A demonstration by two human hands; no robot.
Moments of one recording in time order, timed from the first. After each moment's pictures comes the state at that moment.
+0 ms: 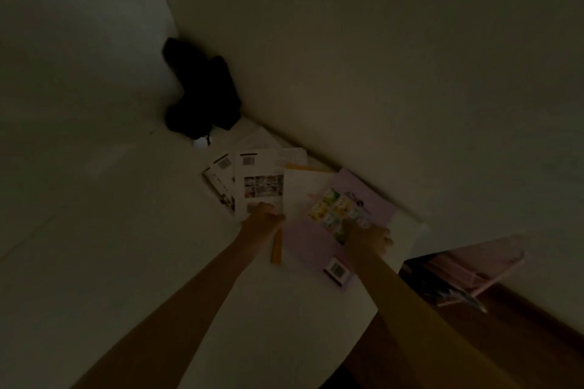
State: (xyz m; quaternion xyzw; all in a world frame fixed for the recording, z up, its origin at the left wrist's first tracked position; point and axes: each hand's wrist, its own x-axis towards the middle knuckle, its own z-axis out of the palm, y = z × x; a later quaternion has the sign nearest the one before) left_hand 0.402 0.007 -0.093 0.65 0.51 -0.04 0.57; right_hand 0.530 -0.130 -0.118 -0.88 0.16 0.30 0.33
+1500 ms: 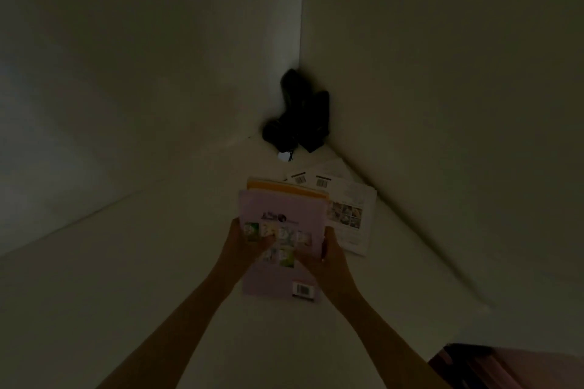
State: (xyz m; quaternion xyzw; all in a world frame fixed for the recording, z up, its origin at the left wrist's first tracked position) left_hand 0.272 0.018 -0.072 0.55 0.52 0.26 0.60; right_hand 0.425 -0.073 -0.075 -0.68 -0.37 0.45 0.45
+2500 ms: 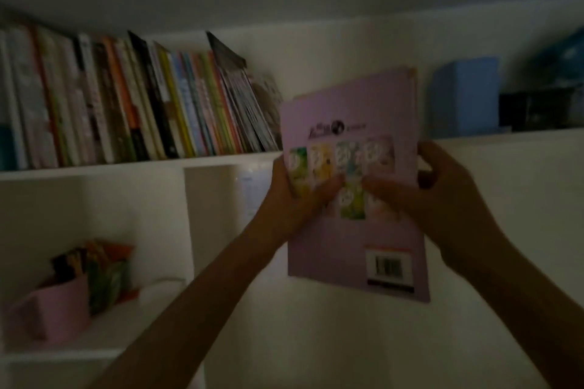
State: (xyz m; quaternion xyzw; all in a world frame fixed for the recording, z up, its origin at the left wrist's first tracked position) left_hand -0.149 -0.137 0.409 0.69 0.35 0.60 0.21; right_hand 0.034 -0.159 0.412 -0.24 -0.67 0.29 0.64
